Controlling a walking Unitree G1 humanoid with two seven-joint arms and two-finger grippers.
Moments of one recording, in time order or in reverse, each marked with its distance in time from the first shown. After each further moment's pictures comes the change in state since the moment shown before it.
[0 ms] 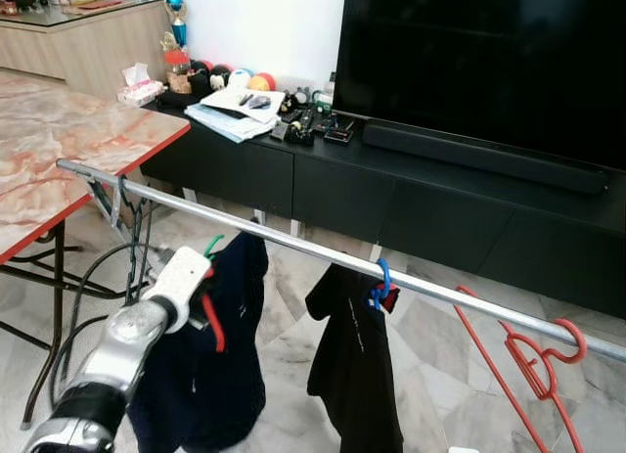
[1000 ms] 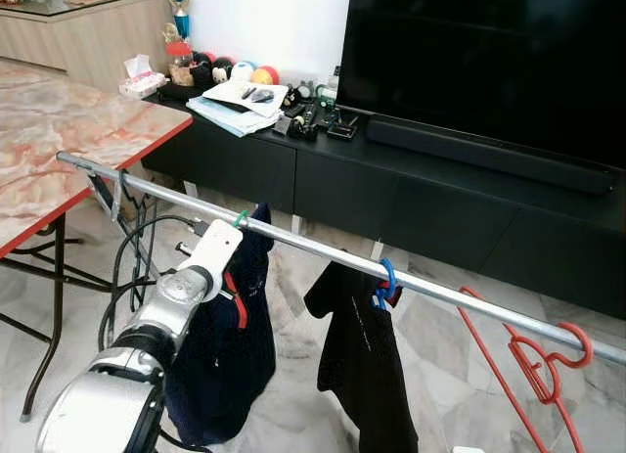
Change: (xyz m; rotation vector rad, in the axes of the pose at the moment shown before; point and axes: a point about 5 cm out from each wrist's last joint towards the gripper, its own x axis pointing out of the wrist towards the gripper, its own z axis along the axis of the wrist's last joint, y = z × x) left arm 0.032 -0.003 0.024 -0.003 0.086 0.101; right arm -0.001 -0.006 -0.001 -0.001 0.001 -0.003
